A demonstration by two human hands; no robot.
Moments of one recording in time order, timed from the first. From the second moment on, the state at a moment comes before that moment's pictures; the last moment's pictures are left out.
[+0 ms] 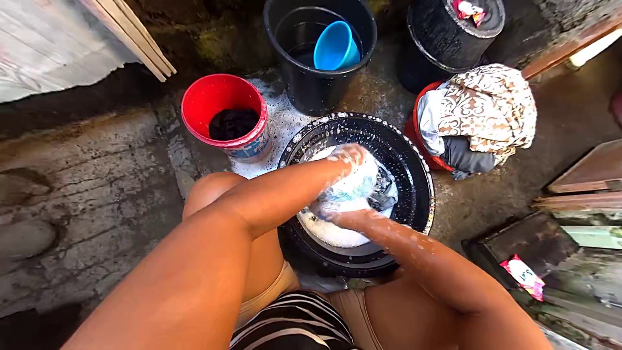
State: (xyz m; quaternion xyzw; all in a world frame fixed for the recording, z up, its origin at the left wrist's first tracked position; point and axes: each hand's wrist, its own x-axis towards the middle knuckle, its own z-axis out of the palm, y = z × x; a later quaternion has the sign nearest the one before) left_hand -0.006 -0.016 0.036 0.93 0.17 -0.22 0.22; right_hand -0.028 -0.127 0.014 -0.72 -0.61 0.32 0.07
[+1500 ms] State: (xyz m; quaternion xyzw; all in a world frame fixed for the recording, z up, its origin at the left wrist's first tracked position) left_hand -0.074 -0.034 -0.181 0.86 0.22 -0.42 0.16; right_hand 0.020 -0.187 -0.198 -0.85 -0.20 0.48 0.02
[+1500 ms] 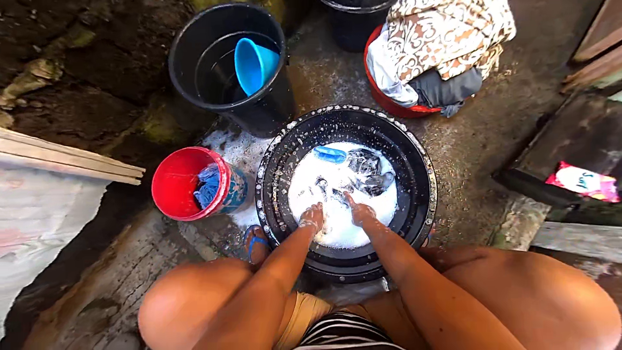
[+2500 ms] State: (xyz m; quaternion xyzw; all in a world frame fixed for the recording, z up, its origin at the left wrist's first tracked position) left_hand -0.098 -0.030 0.040 0.73 0.14 -0.01 0.67; right_hand 0.097 -0.173 0.011 -0.68 -0.57 0.33 0.34
